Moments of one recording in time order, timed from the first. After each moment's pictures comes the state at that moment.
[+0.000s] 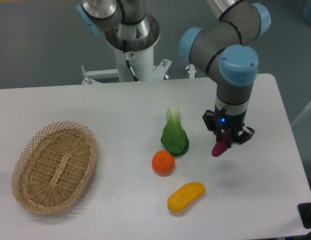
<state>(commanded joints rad) 2.62 -1.92 -1.56 -1.06 1.57 1.24</state>
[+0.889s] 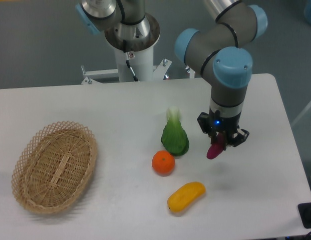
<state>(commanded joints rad) 2.55 -1.92 -1.56 -1.06 1.56 1.16</state>
